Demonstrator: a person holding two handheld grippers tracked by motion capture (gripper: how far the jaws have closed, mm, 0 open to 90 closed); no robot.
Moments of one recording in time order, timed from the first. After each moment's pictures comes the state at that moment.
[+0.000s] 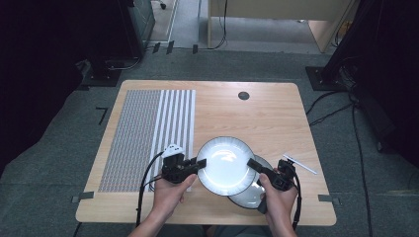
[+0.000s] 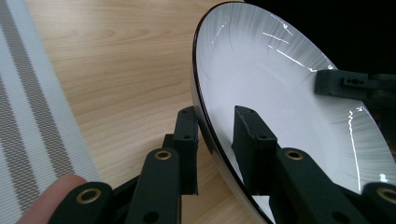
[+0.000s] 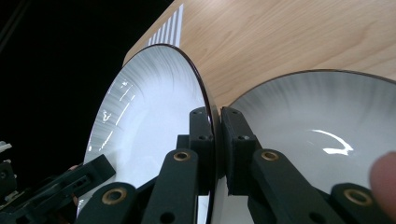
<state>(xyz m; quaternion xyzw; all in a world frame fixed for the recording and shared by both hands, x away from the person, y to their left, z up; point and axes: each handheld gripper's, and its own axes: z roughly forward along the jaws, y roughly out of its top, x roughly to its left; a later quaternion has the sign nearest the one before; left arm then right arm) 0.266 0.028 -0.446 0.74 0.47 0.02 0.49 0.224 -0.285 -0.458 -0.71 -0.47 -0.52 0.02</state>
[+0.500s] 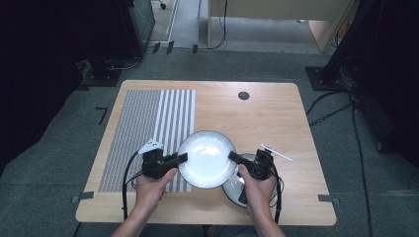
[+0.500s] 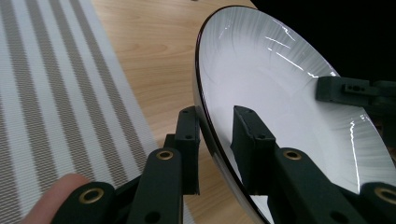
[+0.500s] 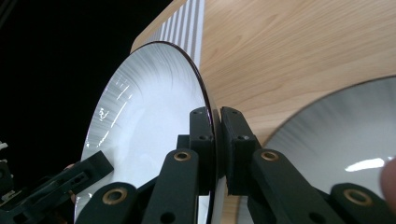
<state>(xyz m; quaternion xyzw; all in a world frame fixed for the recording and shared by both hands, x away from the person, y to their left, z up) 0.278 0.081 -0.446 0.71 0.50 0.04 0.50 0.255 -0.233 -0.453 -0.70 -0.50 -0.51 0.03</state>
